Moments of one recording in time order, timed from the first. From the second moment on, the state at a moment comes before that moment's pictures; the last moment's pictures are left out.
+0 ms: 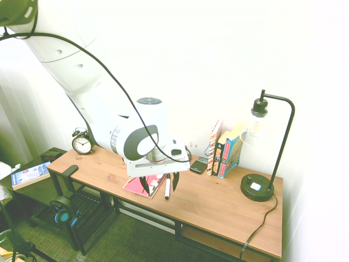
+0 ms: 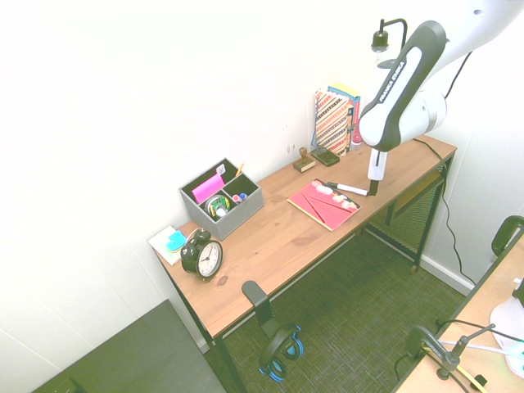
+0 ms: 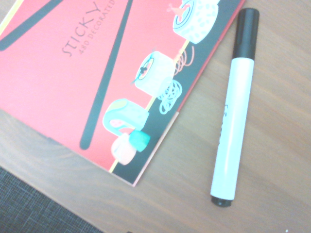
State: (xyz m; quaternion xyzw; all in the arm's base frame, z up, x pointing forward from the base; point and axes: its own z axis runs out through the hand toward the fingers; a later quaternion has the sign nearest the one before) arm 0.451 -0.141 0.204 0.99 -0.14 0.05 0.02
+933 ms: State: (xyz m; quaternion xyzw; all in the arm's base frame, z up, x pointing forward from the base) arm 0.497 -0.144 0.164 0.99 -0.14 0.06 0.03
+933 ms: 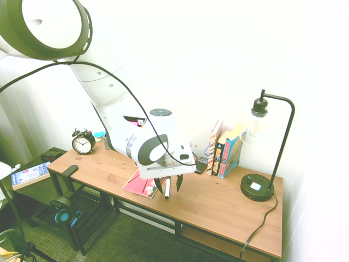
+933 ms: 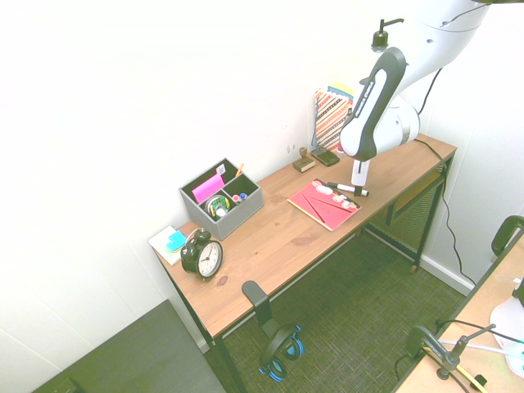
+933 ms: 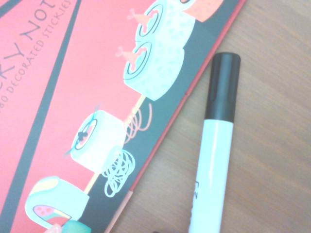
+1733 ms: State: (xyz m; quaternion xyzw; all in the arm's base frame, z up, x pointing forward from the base) arm 0.503 -0.143 0.170 0.98 -0.19 0.04 0.03
